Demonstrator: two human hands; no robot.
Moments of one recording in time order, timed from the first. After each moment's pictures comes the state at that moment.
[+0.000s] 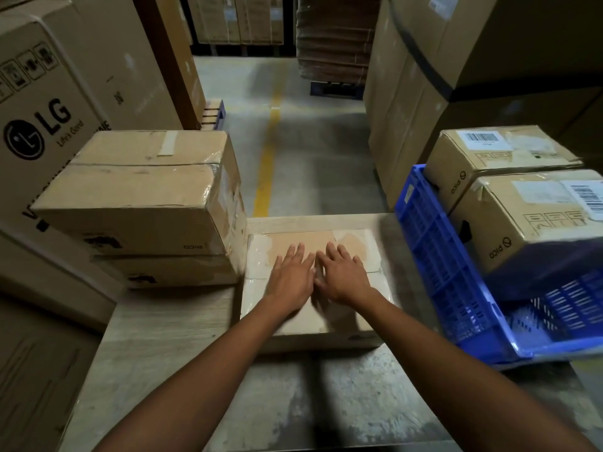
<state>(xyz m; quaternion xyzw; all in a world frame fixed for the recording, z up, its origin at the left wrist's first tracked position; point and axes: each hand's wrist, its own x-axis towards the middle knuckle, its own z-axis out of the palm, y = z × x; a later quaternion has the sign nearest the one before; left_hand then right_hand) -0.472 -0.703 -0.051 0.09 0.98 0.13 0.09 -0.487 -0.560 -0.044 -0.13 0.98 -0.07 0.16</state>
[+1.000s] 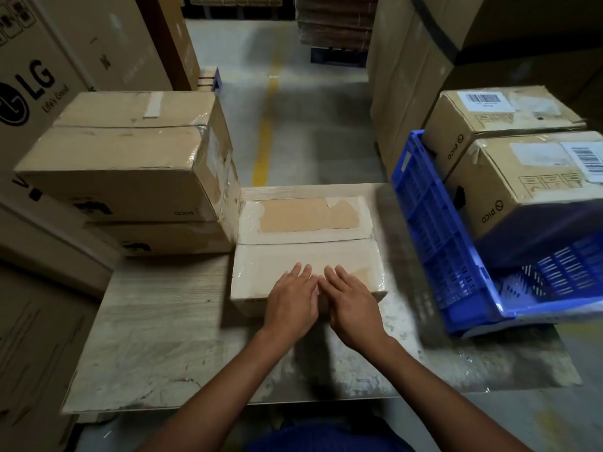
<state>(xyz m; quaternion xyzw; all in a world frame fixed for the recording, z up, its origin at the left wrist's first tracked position) -0.356 -0.679 -0.061 0.11 0.98 0.18 0.01 -0.352 -0.522 -0.070 -0.19 0.97 -0.15 0.05</state>
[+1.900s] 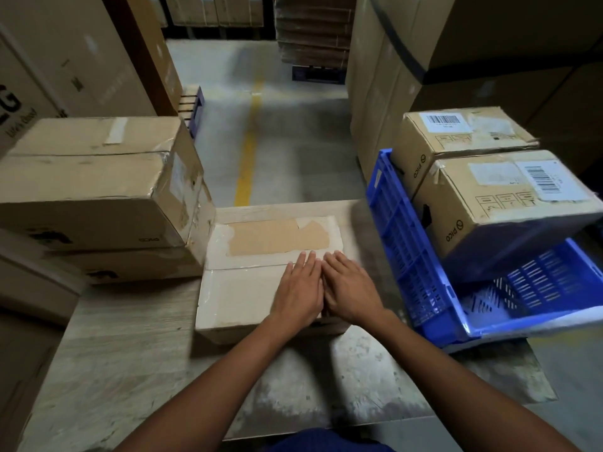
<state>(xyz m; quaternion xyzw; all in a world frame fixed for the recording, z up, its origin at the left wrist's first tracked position) -0.425 -0.612 -0.061 0.16 0.98 0.13 0.05 -0.426 -0.467 -0.045 -0.16 0.98 -0.09 0.10</state>
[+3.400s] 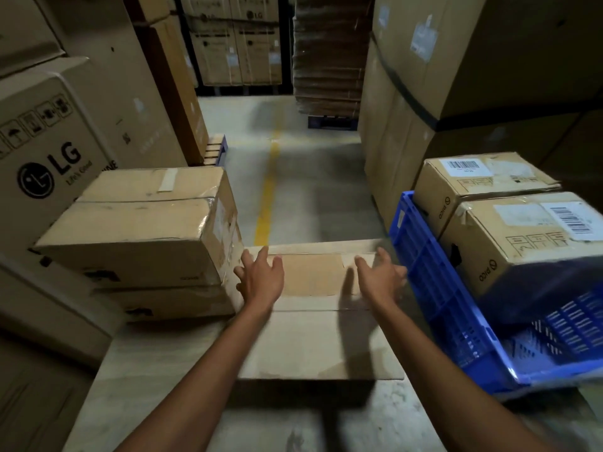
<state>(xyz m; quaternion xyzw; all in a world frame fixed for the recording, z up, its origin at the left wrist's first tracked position) -0.501 -0.722 -0.001 -0.21 0.91 0.35 -0.03 -0.493 -0.514 0.007 0.30 0.85 -0.43 -0.03</state>
